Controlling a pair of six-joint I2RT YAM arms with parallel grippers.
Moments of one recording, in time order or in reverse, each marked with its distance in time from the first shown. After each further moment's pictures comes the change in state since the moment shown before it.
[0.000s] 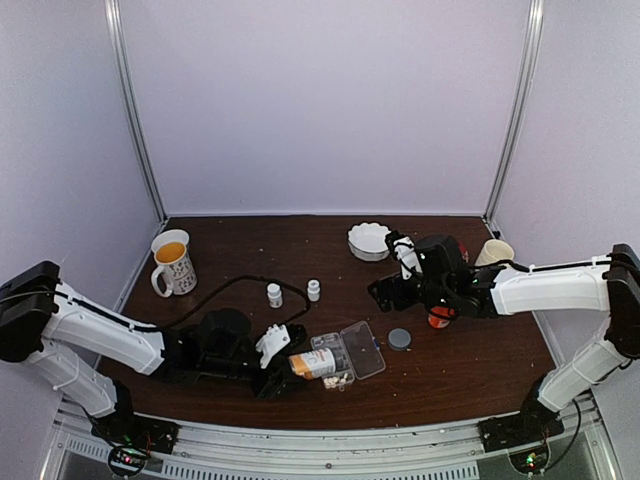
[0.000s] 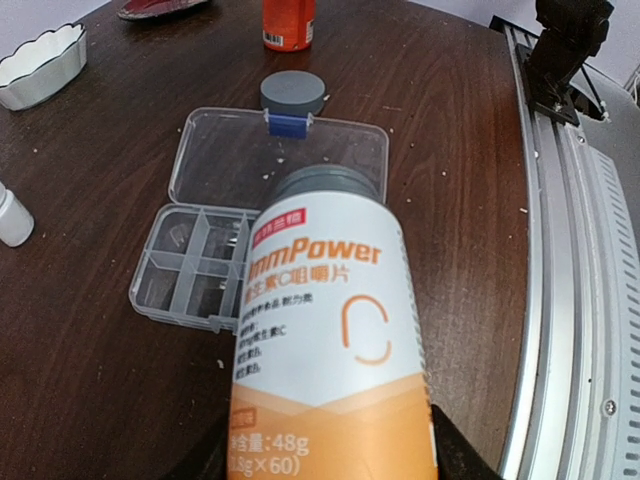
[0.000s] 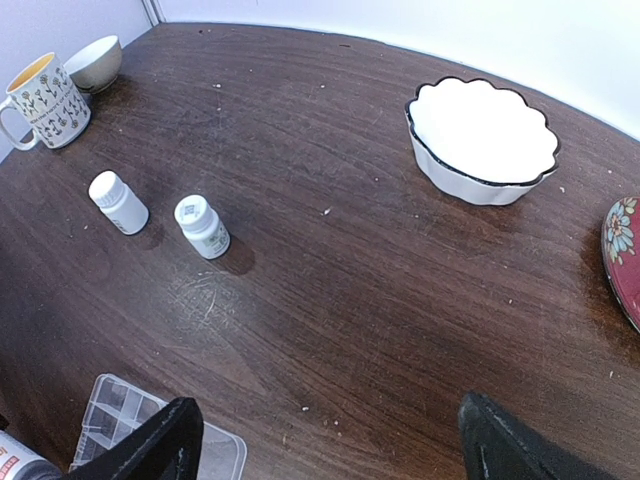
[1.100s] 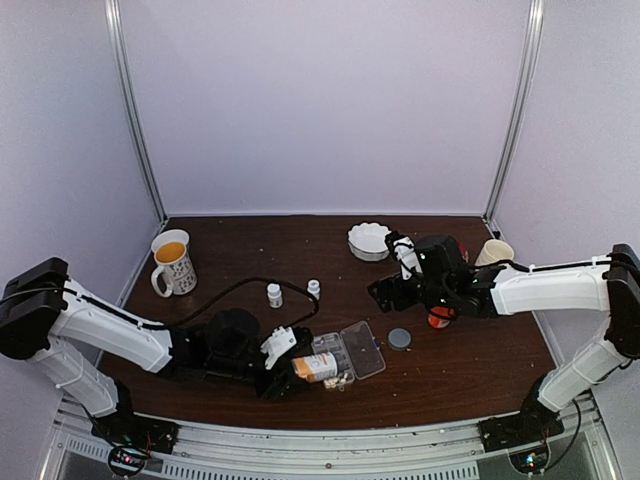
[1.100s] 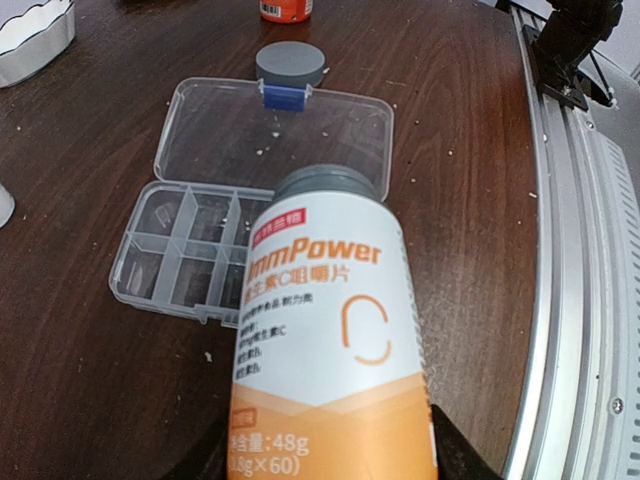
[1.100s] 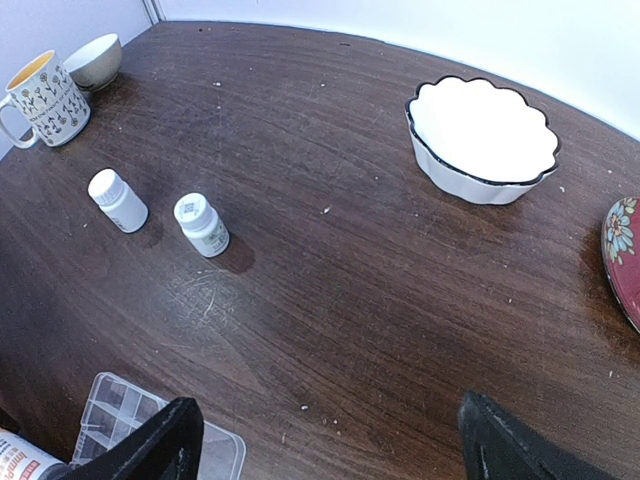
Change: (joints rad) left arm -0.003 0.053 0.043 -0.051 0.008 -0.010; right arm 0.000 0.000 0.000 -0.003 0.000 -0.003
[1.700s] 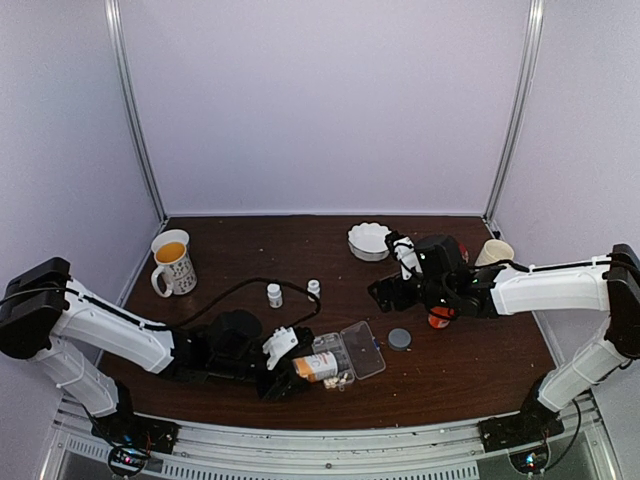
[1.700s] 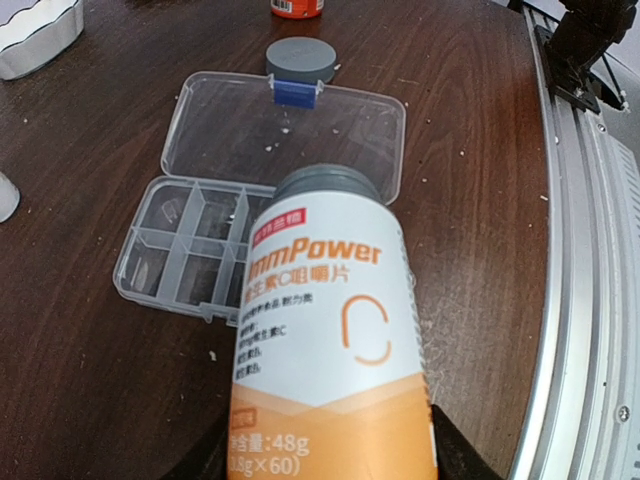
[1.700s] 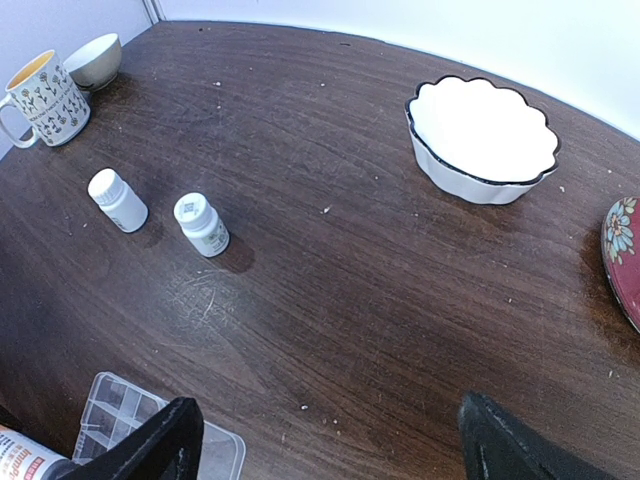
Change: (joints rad) left arm -0.011 0.012 0.009 -0.003 -0.035 -0.019; right arm 0.000 0.000 0.000 0.000 0.000 0.000
